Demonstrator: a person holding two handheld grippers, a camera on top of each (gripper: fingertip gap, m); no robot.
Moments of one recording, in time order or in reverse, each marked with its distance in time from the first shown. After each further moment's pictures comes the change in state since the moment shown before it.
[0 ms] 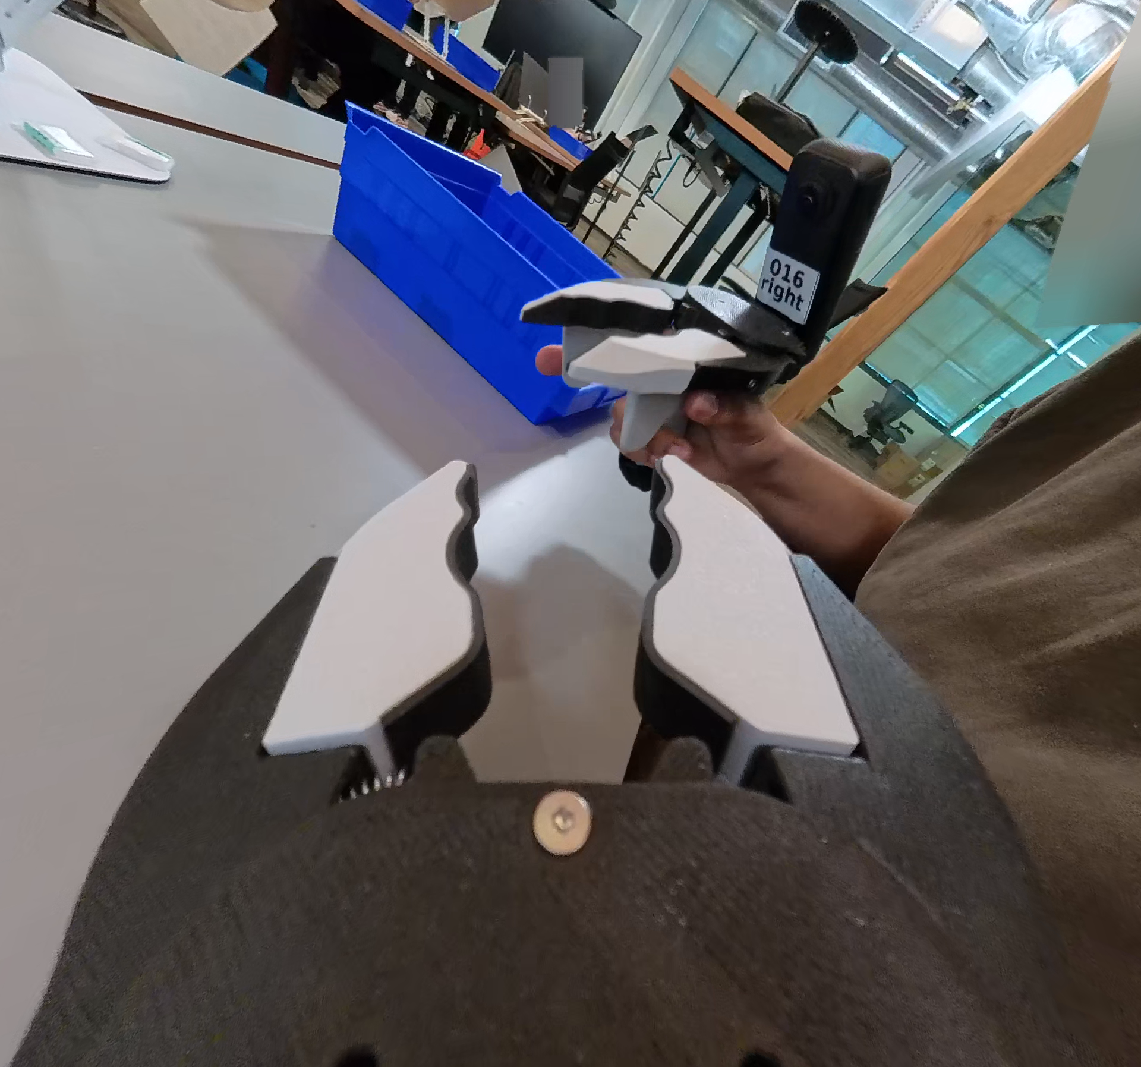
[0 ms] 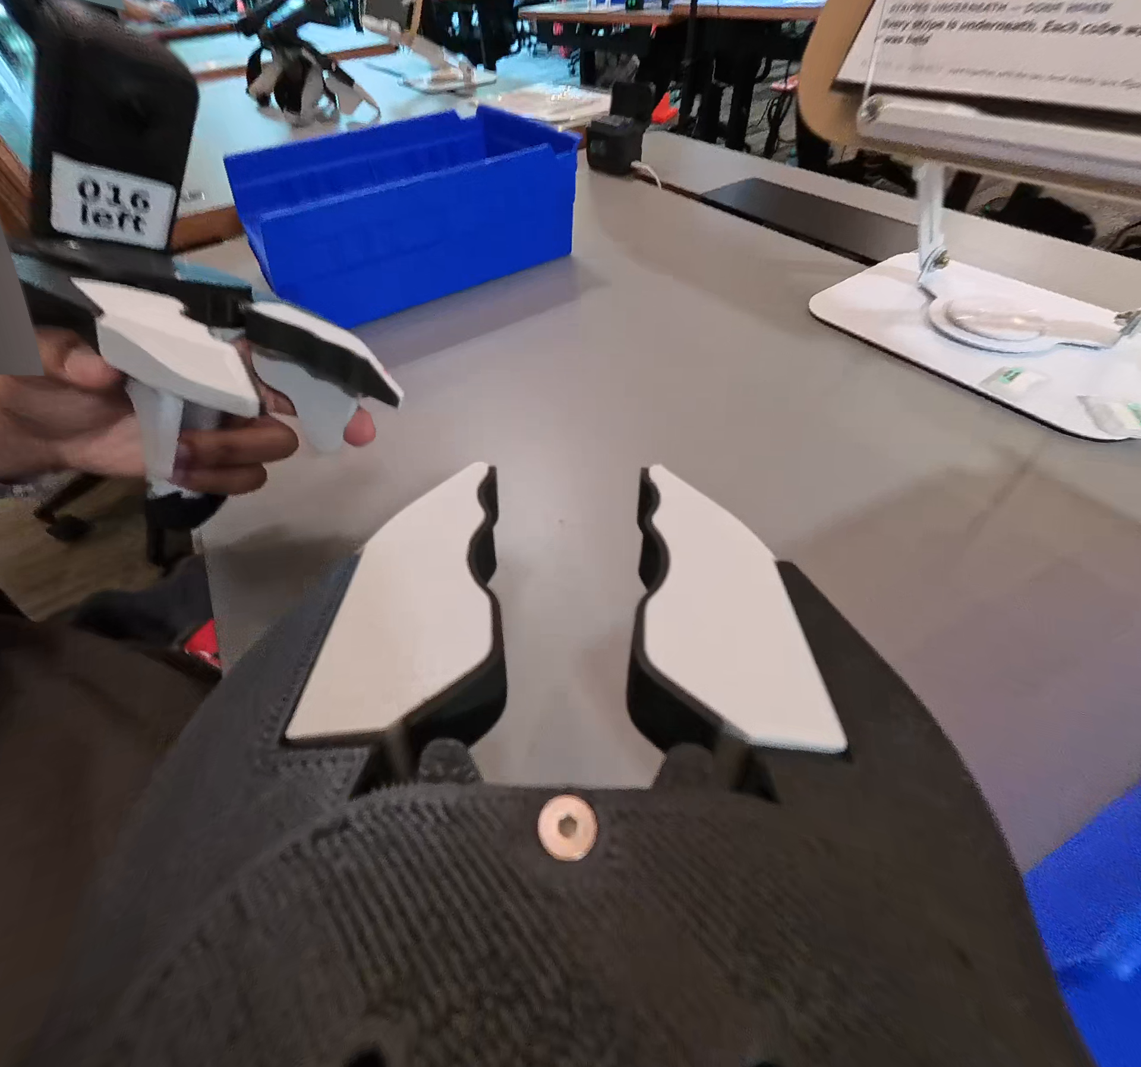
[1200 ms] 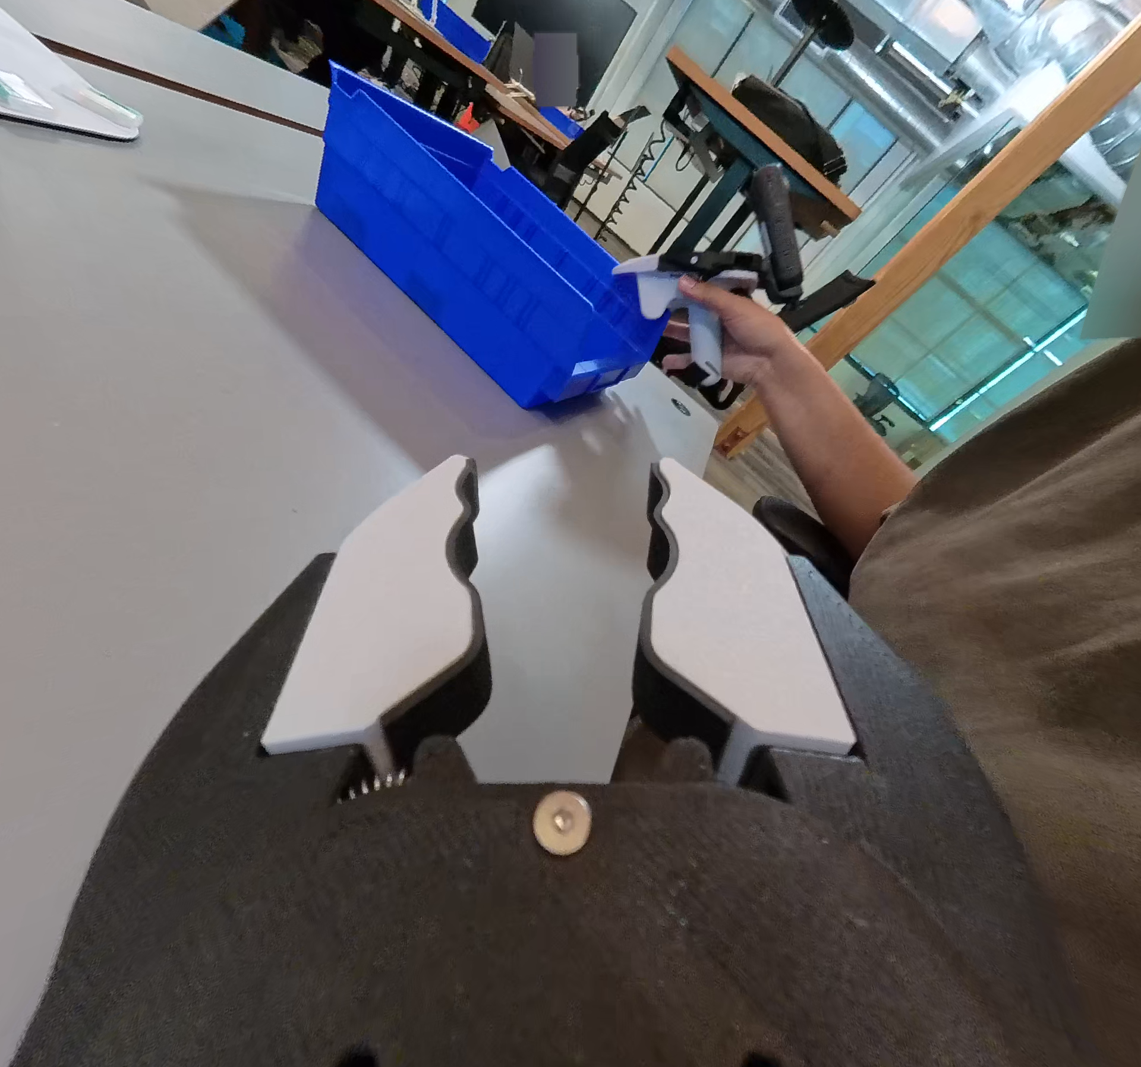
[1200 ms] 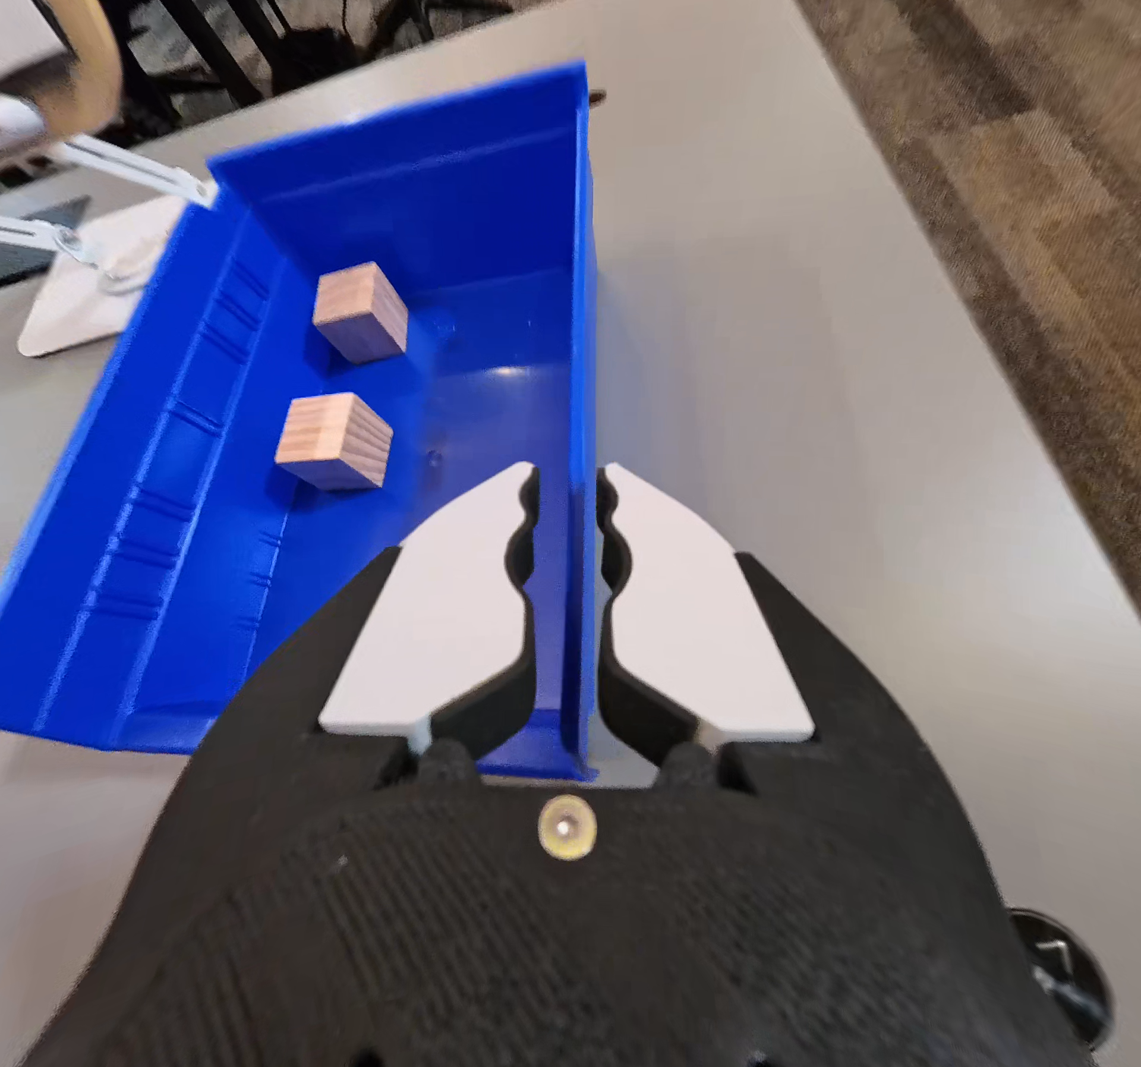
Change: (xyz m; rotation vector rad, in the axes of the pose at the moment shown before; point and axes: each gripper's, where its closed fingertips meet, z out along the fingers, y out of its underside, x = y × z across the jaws) left arm 0.000 0.006 0.004 -0.028 0.017 -0.031; right arm 0.249 0.075 -0.254 -0.126 0.918 0.578
